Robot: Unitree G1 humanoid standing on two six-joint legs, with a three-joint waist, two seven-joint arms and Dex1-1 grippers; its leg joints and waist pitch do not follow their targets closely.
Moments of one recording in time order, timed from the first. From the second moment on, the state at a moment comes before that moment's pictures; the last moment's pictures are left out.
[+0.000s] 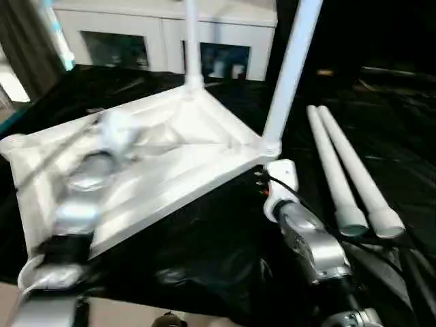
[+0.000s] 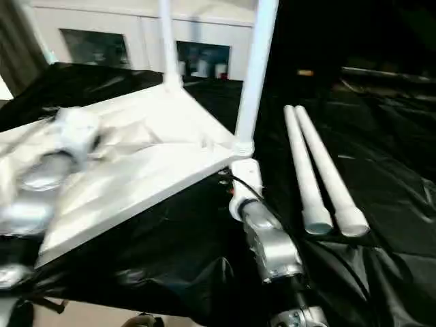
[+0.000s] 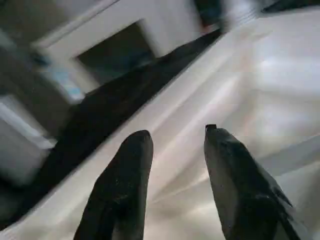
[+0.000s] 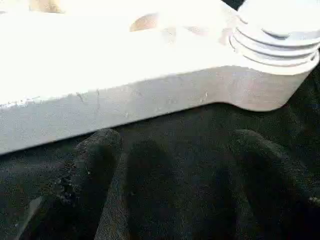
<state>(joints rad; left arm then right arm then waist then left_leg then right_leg) -0.45 0.42 0.14 0.29 0.21 0.25 -0.19 -0.37 0.00 0.08 0.35 0.04 0.34 0.15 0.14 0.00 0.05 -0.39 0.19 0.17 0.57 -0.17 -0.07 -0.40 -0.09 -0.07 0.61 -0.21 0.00</state>
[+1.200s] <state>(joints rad) -0.39 0.61 -0.22 0.19 0.01 0.41 -1.14 -0.61 0.00 0.04 0.75 0.03 0.23 0.19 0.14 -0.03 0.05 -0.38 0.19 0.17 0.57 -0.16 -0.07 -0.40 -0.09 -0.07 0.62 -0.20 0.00</state>
